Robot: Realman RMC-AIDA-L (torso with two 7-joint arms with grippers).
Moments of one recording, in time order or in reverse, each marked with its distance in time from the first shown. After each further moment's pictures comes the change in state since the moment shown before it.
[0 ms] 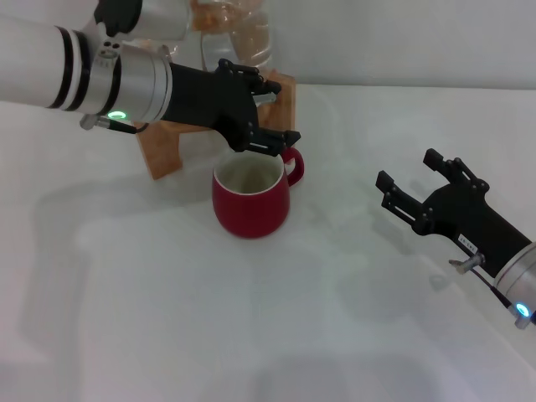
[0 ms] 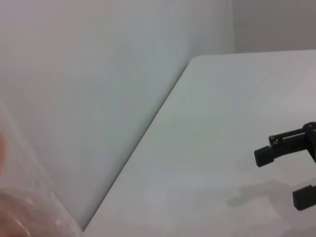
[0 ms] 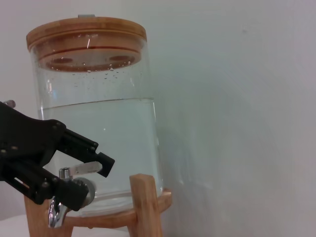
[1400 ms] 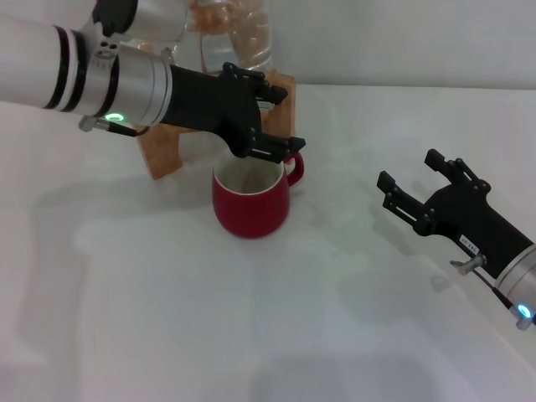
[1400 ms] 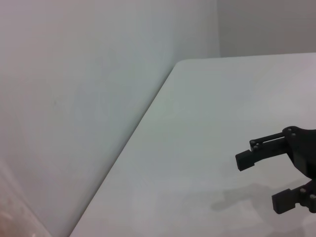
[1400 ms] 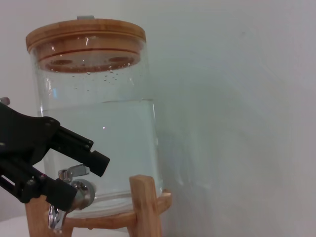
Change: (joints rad) left arm 0.009 -0.002 -0.001 0.037 -0.008 -0.057 -0.008; right arm -0.005 -0.002 -0.001 0.002 0.000 -0.006 0.000
